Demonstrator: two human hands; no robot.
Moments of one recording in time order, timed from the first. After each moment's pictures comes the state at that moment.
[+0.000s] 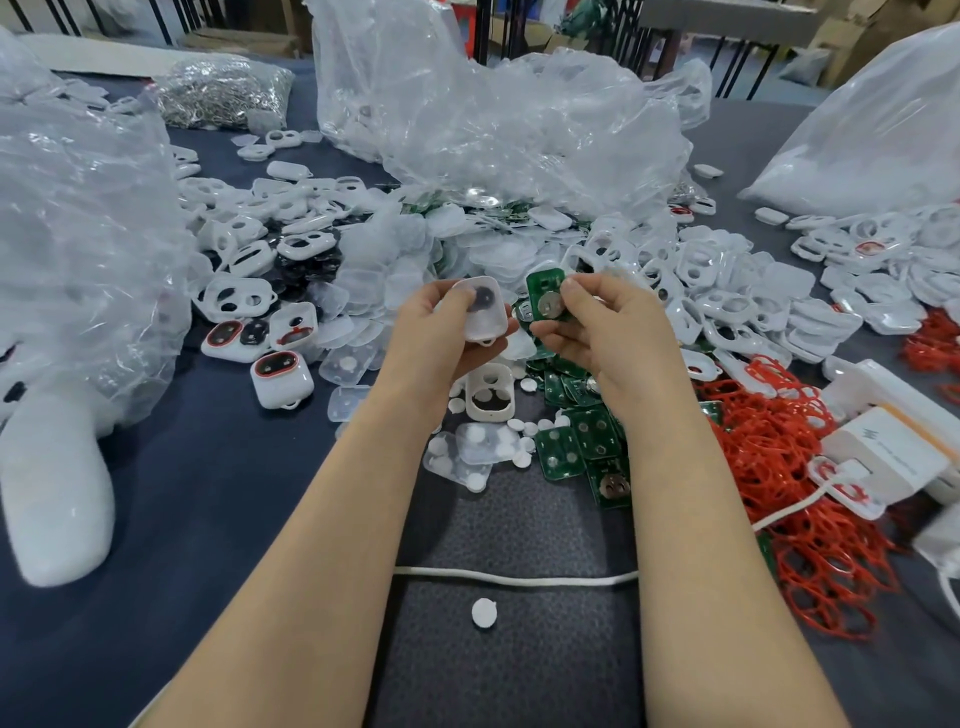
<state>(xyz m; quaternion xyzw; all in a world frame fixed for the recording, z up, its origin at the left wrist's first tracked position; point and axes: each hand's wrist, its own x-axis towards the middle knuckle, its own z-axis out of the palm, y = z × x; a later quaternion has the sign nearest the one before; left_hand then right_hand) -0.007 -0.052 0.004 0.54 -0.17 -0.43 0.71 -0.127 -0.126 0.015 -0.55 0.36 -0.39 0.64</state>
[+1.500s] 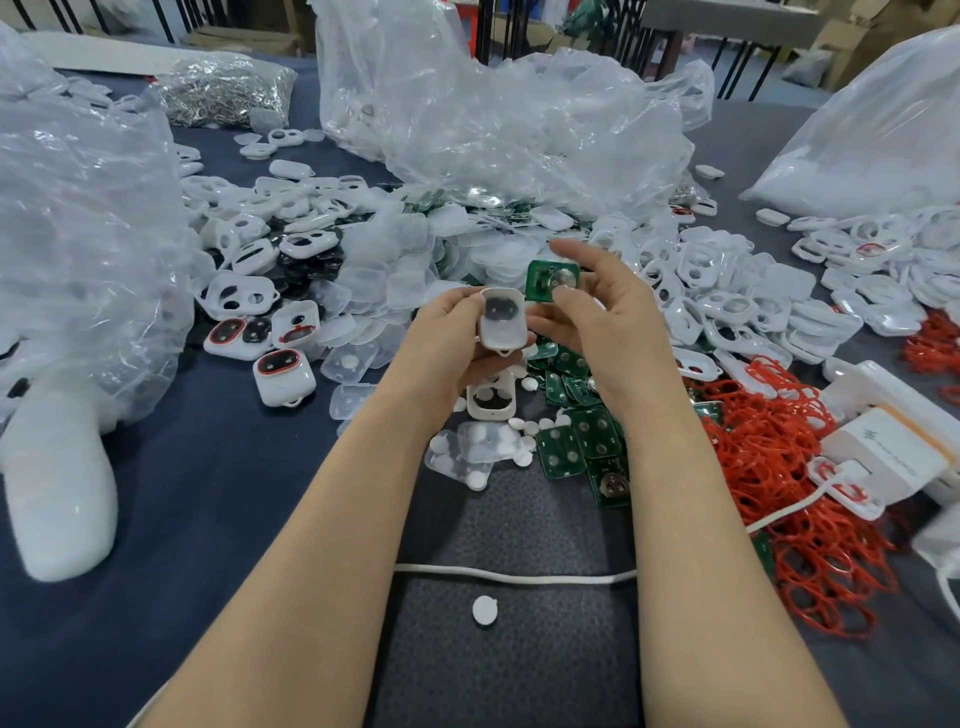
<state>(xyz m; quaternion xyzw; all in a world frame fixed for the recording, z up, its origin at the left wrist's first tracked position) -0.010 -0.051 0.004 0.54 -0.19 -0.47 0.67 -0.124 -0.123 0.016 -0.64 0.30 -0.41 0.58</state>
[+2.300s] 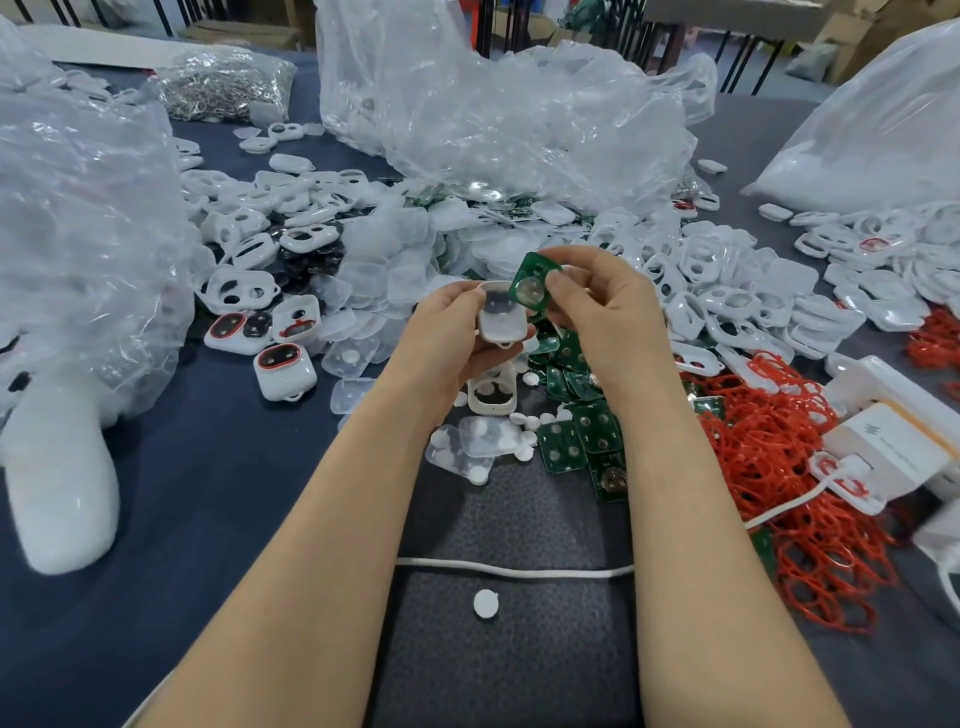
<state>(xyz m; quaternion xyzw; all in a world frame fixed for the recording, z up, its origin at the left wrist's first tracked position) -0.011 -0.052 0.005 0.53 -0.18 -0.47 0.68 -0.123 -0.124 0.014 -0.69 0.32 -0.41 0.50</state>
